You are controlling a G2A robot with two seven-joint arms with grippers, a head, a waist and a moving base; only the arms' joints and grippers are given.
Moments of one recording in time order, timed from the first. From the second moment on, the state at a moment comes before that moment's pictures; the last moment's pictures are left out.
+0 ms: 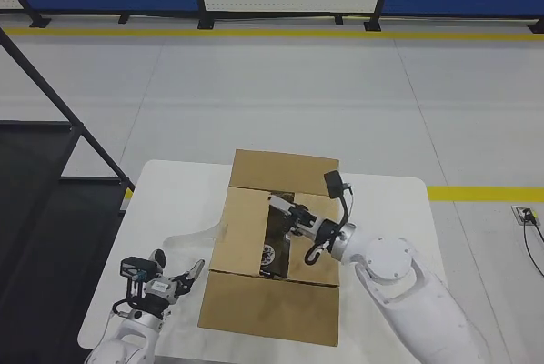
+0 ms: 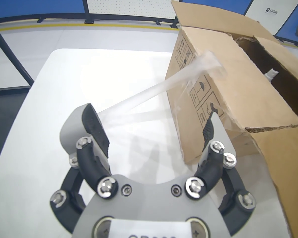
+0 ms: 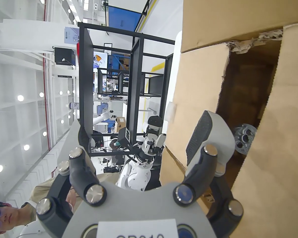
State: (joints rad) left arm 1.48 -1.17 -1.47 -1.63 1.15 -0.17 0.12; right arm -0.80 -1.28 1.03 -1.49 0.14 0.12 0.55
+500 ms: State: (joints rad) left arm 1.50 -1.18 -1.44 -1.64 1.17 -0.17 0.17; right arm -0.66 -1.34 0.87 -1.28 0.06 0.13 0.54
